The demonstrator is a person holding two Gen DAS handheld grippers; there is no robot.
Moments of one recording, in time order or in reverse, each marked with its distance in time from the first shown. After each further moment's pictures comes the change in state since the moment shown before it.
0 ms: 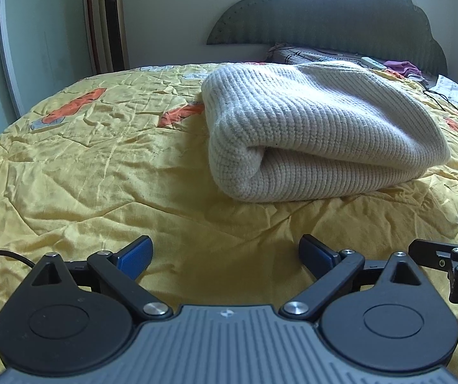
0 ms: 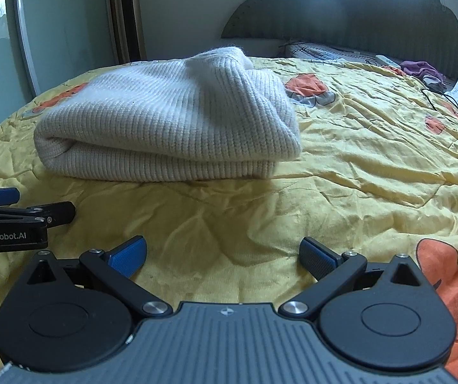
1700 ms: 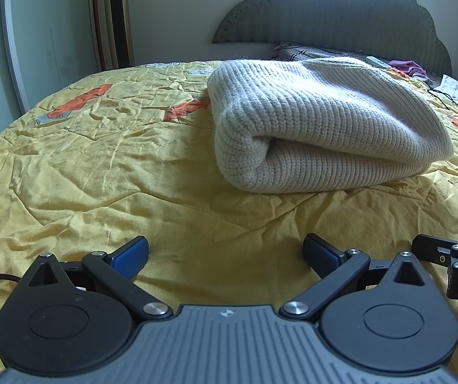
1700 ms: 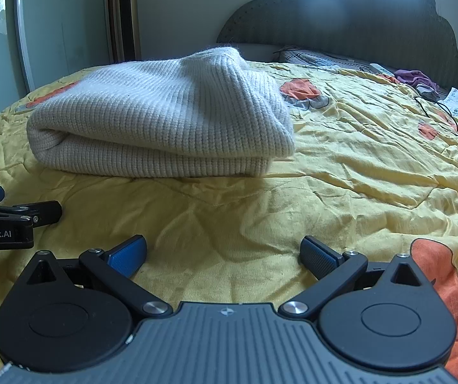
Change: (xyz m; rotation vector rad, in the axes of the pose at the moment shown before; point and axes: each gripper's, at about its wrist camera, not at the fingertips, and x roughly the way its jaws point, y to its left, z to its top) left arm -0.001 0.001 -0.006 -0.009 0.005 0.015; right arm 0.003 0.001 -0.006 -0.030 -0.020 -0.039
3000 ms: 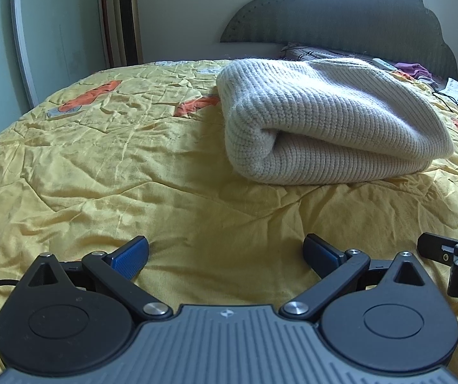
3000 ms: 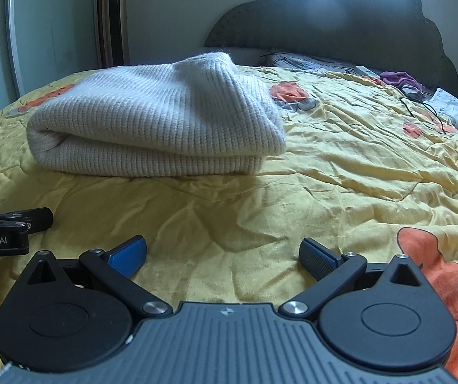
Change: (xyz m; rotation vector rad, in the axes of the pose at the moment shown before) left arm -0.009 0.004 -0.007 -0.022 0.001 0.023; right arm -0.013 0.008 -0.005 0.018 -0.020 -0.051
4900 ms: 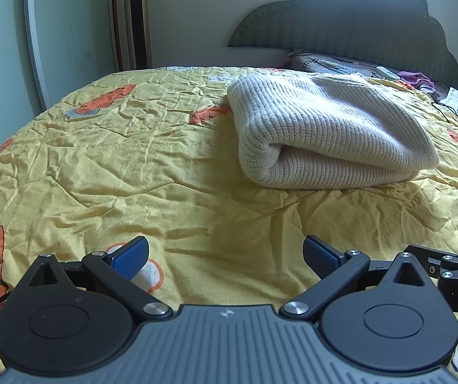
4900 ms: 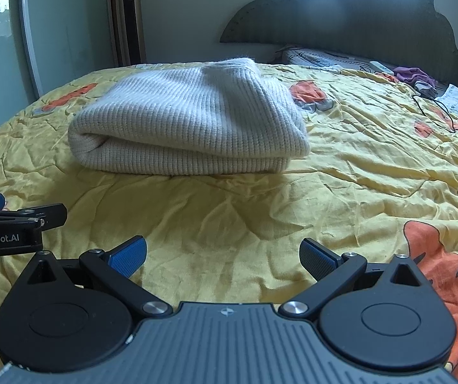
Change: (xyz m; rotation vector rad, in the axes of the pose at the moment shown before) left arm -0.039 0.006 0.002 -0.028 -0.003 0.012; right arm -0.028 0.017 0.007 0.006 0.035 0.061
